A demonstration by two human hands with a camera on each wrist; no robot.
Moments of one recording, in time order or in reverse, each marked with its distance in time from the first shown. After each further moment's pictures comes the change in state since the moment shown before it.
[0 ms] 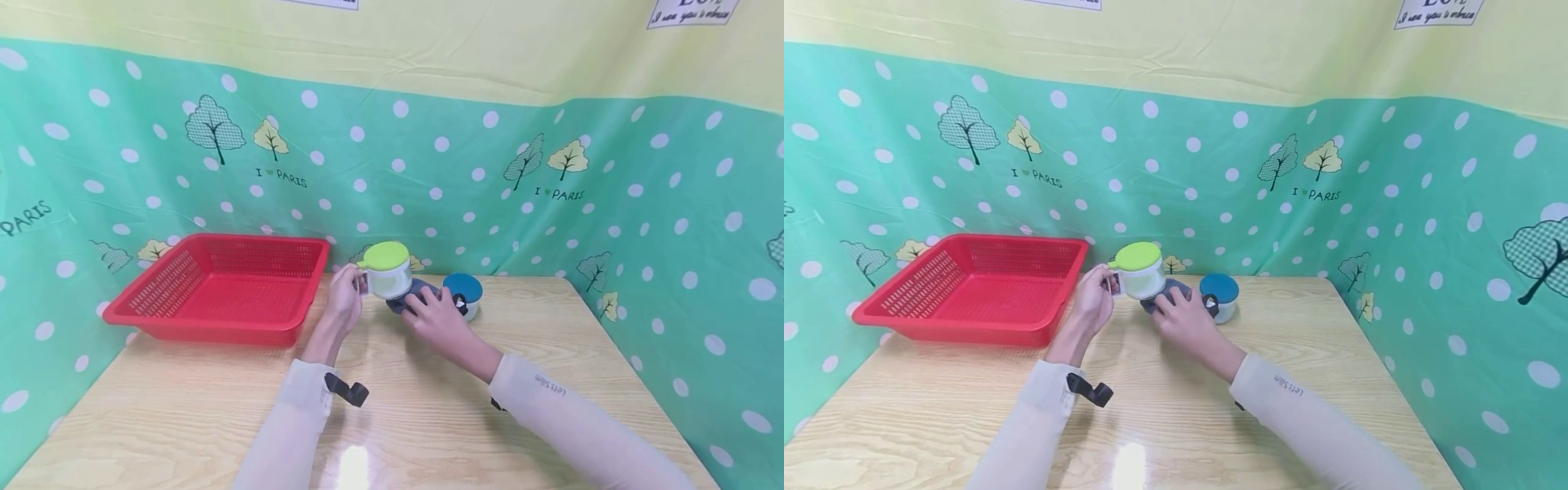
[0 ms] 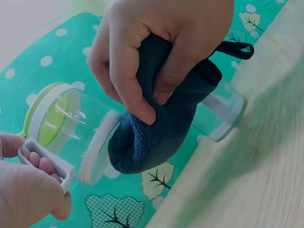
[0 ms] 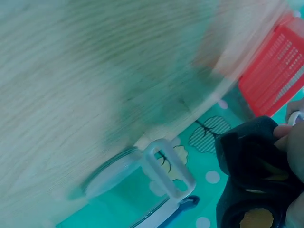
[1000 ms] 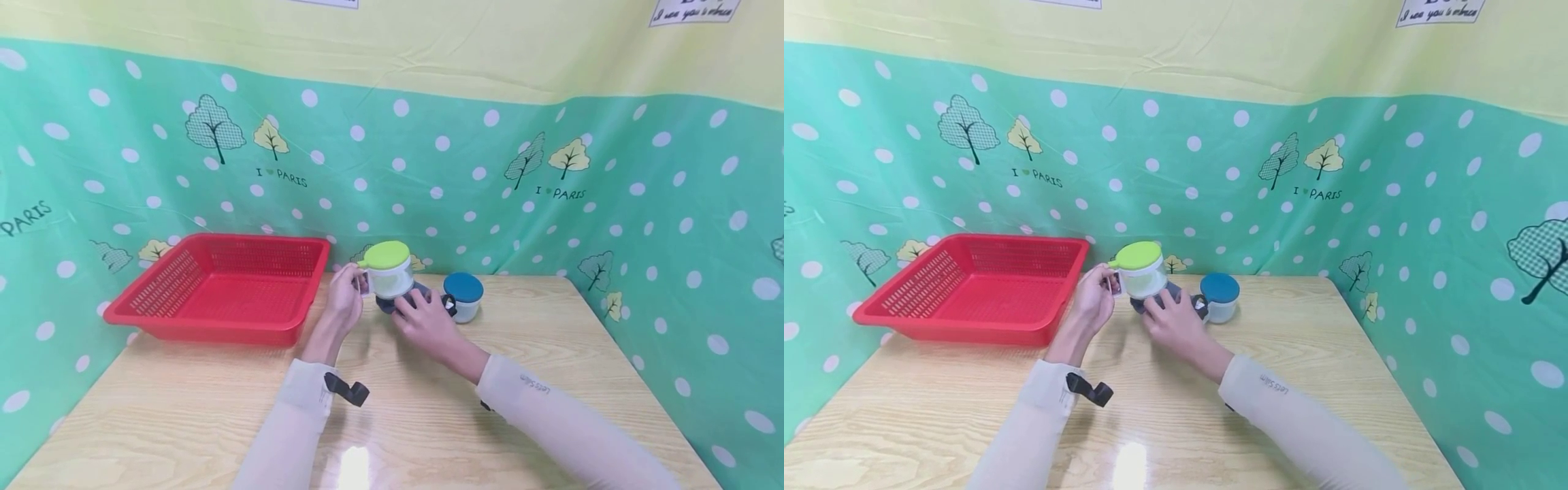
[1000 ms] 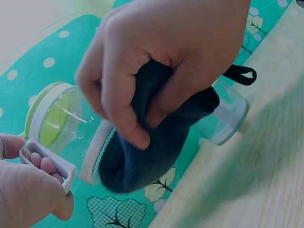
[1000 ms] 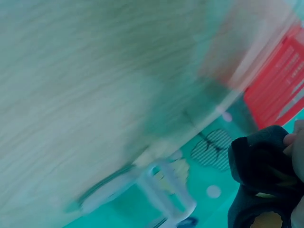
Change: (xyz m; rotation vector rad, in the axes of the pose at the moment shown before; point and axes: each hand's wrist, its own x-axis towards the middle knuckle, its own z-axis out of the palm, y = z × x) left_hand -0.001 0.002 0.004 -0.078 0.023 0.007; right_hand 0.011 -0.011 0.014 -0.042 0.133 -0.008
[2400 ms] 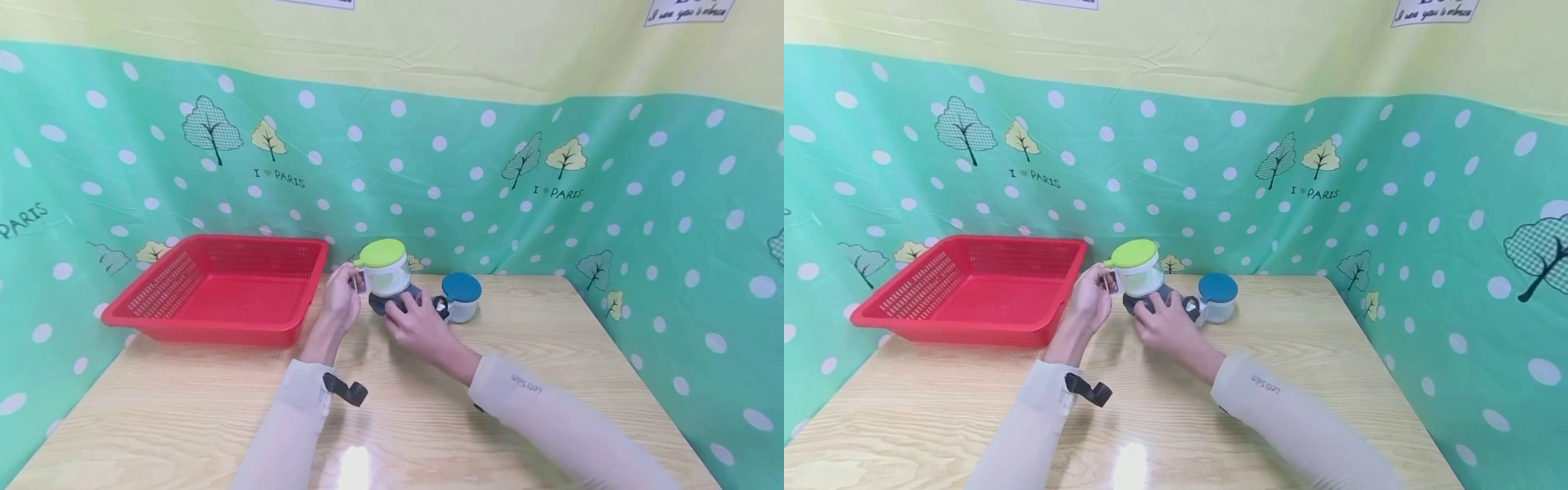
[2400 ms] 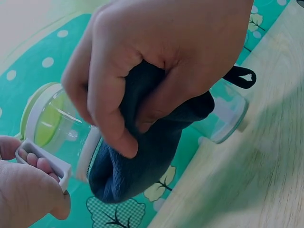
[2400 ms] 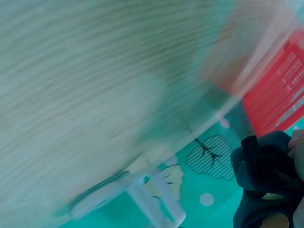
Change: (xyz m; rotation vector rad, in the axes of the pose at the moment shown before) left_hand 0.003 -0.003 -0.001 -0.064 0.017 0.034; right_hand 0.004 -0.008 0.002 -0.040 0.101 -0.045
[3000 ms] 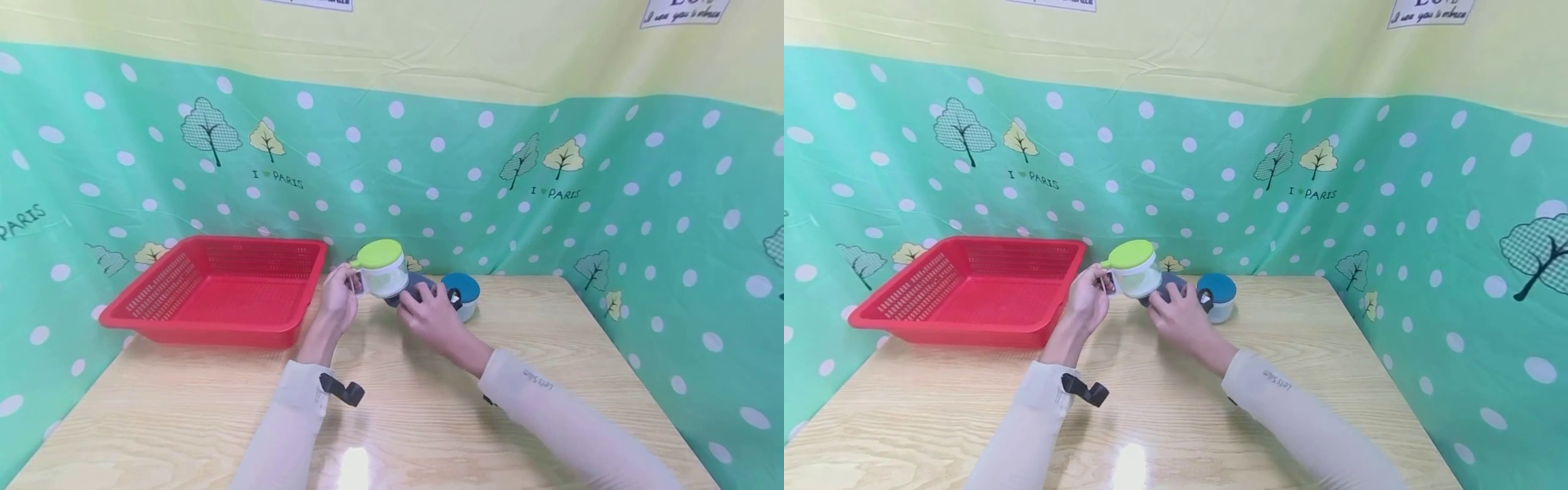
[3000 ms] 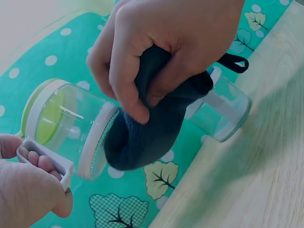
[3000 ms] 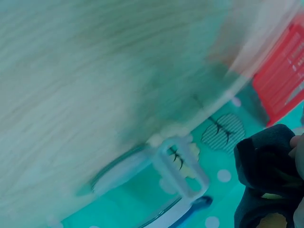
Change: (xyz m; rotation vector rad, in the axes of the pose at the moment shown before) left_hand -0.002 0.005 -0.002 0.035 -0.037 -0.021; right_hand -0.010 0.023 -0.002 0.012 -0.054 0.061
